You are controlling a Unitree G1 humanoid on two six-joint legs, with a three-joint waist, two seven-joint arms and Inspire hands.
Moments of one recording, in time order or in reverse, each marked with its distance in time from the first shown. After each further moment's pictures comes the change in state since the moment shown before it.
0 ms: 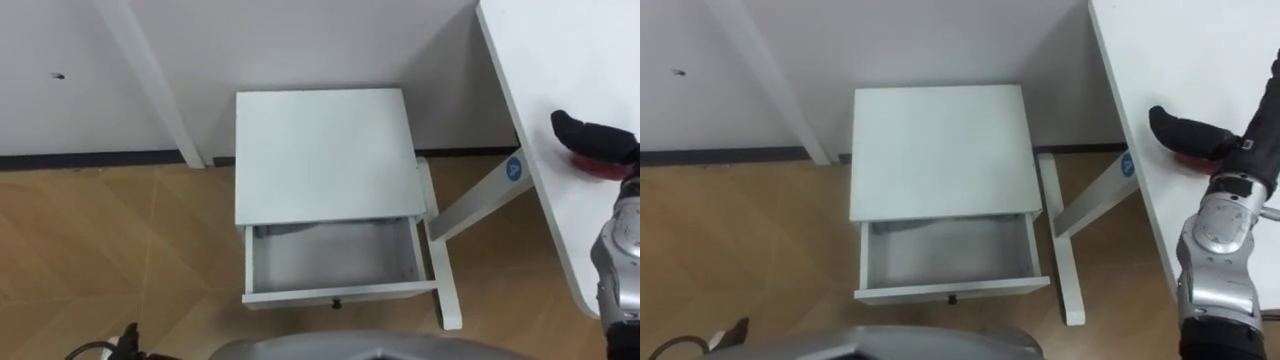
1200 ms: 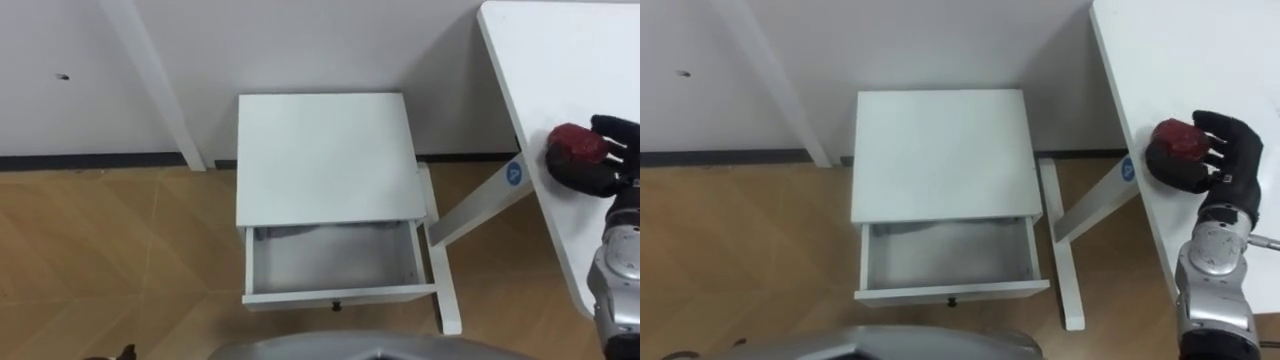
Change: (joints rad) left arm 0.032 0.001 0.010 0.028 0.001 0.001 -0.009; right arm 0.019 0.000 0.002 0.146 -0.012 0.011 0.077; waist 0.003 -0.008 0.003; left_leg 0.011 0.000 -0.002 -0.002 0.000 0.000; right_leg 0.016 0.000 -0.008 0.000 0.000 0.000
